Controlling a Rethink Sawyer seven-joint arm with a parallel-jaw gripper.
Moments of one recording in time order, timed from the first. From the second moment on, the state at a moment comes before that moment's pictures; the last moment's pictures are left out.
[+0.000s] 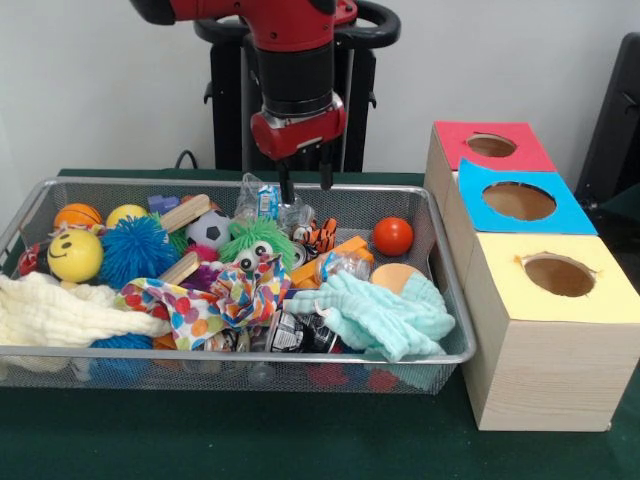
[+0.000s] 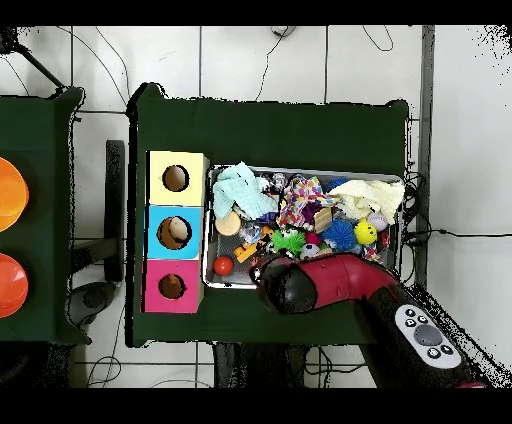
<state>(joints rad) -0.70 -0.71 0.47 2.00 -0.62 0.44 1.38</state>
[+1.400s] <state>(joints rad) -0.73 -0.71 0.47 2.00 -0.62 0.44 1.38</state>
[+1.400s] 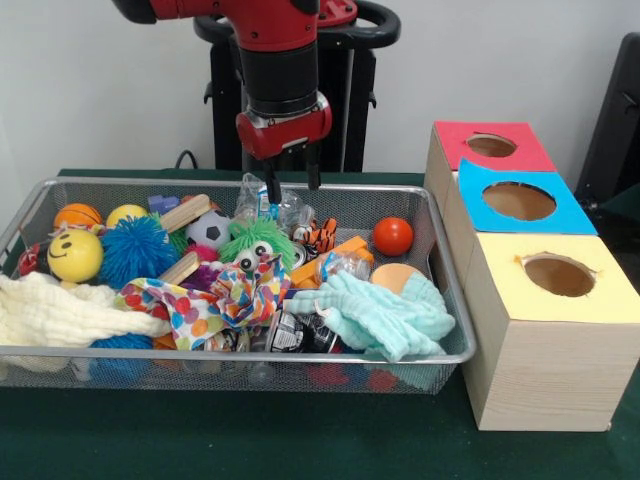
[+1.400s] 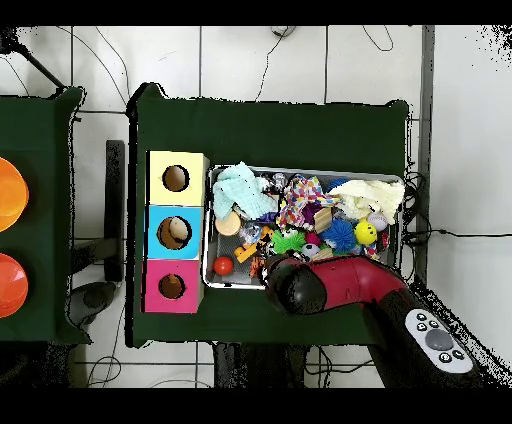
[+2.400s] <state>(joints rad) -0.70 -0.60 0.47 1.99 -0.71 0.42 1.38</state>
